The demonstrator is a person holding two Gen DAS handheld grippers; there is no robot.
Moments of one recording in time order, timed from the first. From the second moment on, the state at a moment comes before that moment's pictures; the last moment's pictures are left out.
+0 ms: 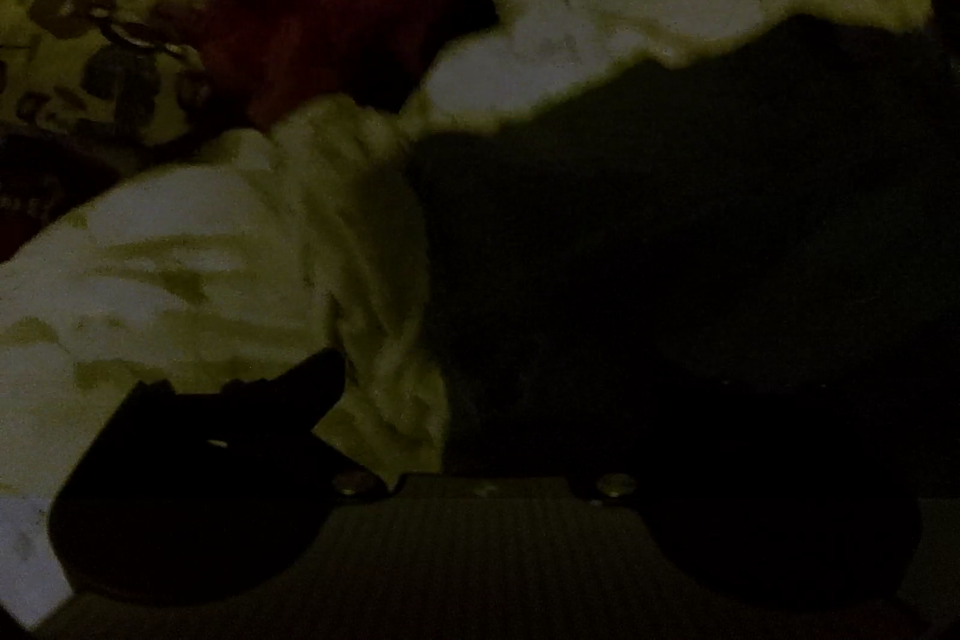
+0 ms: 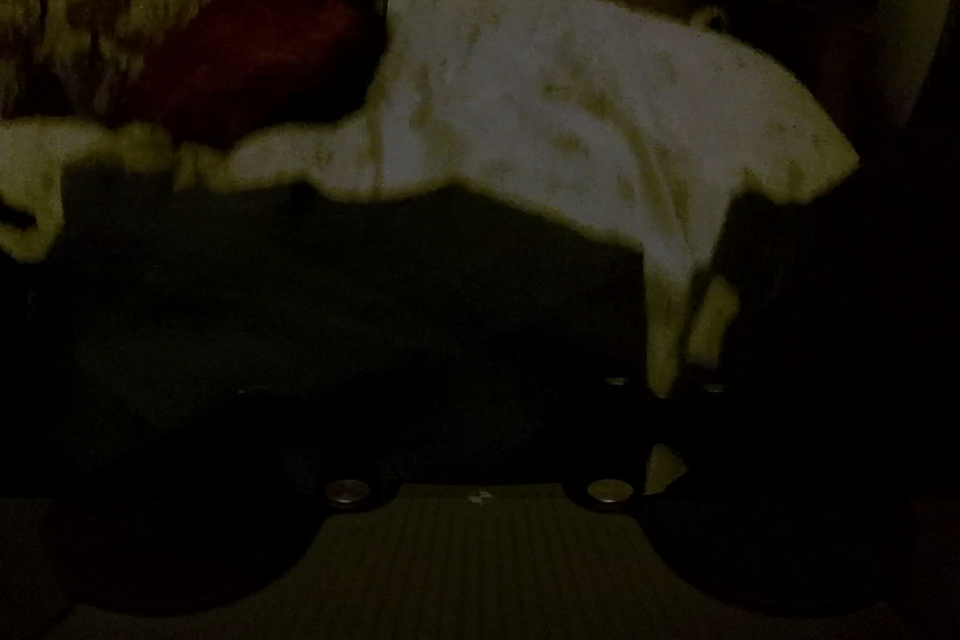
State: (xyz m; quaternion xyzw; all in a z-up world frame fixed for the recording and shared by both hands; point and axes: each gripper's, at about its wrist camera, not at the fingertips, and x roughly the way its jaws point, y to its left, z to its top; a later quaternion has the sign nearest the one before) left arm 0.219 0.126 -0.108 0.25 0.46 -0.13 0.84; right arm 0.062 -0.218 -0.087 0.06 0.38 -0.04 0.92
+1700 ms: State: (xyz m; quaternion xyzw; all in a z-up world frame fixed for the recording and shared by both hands) left arm -0.059 0.168 -0.041 0.34 0.40 -0.12 0.85; right arm -0.140 -0.105 -0.069 0.02 0.39 0.02 0.92
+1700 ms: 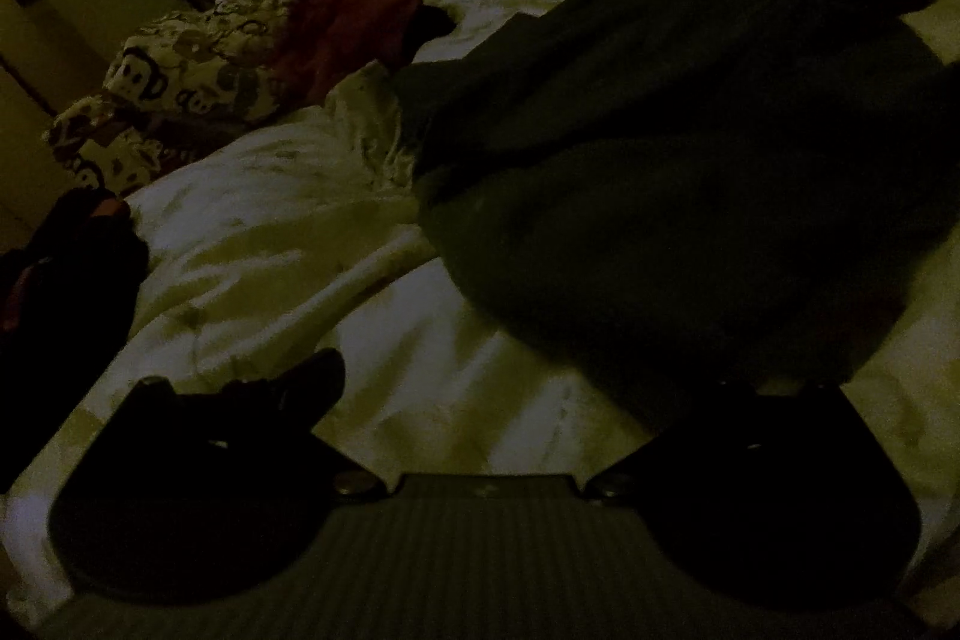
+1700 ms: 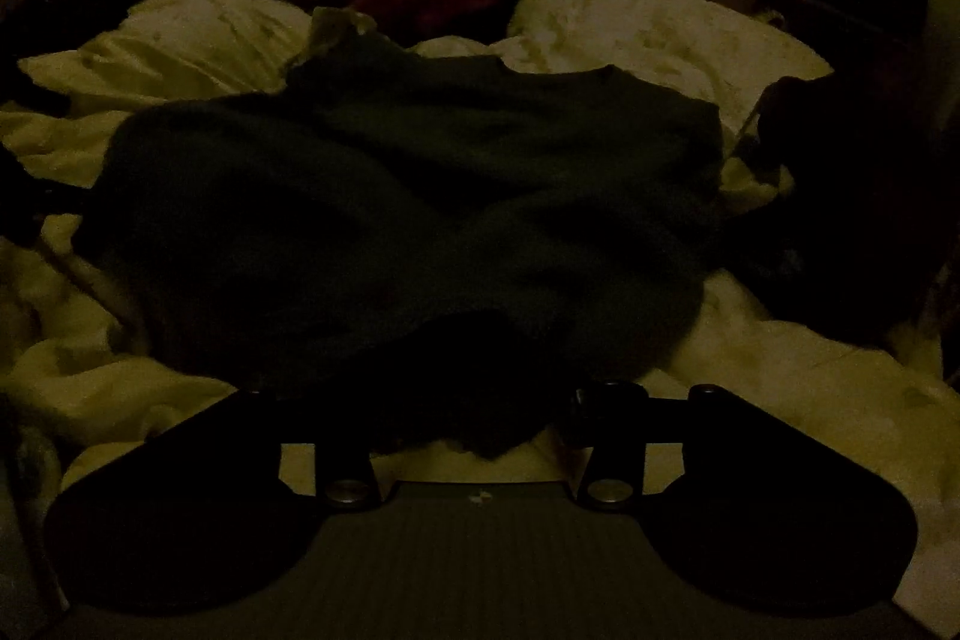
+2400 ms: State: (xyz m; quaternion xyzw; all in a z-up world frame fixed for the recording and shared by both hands) left arm -0.067 0.164 -0.046 0.26 0.41 -0.16 0.86; right arm -0.154 -0.110 -0.069 0.06 0.38 0.01 0.92
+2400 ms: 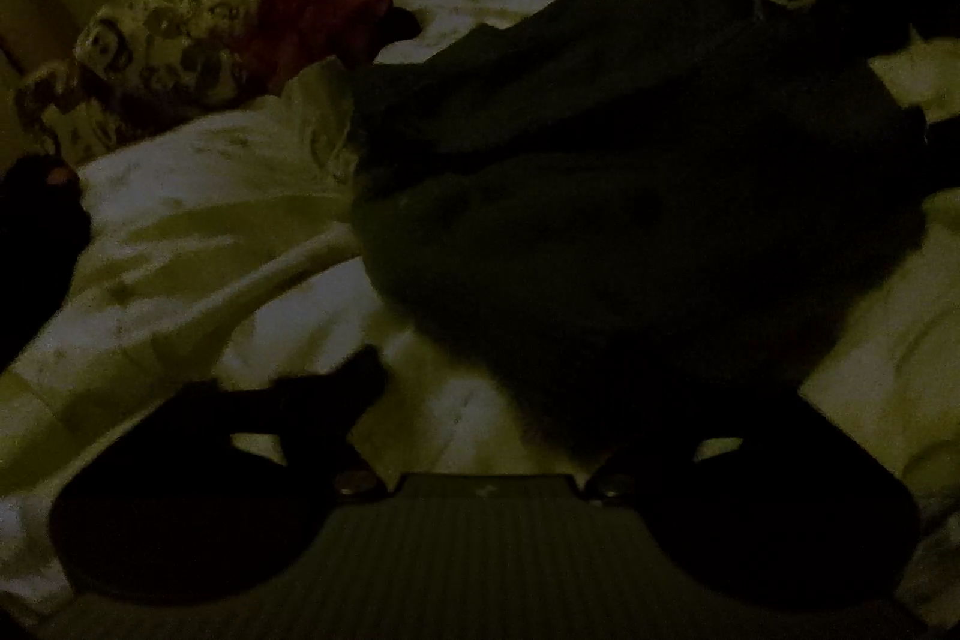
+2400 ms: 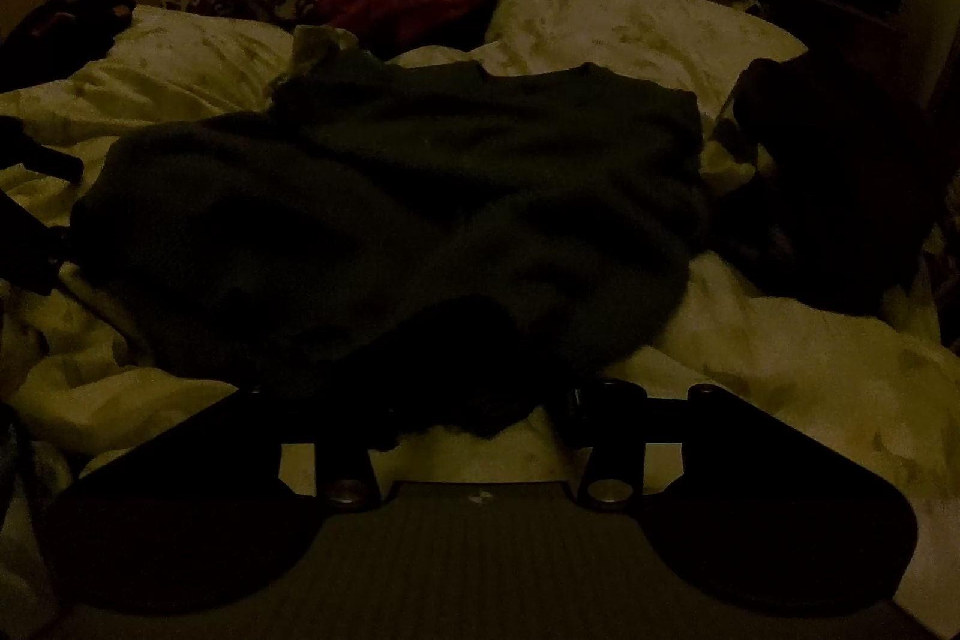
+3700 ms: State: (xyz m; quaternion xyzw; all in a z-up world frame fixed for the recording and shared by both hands) left arm -0.044 0.253 0.009 0.17 0.46 -0.17 0.85; right arm -0.250 -0.183 -0.015 0.17 0.35 -0.09 0.92
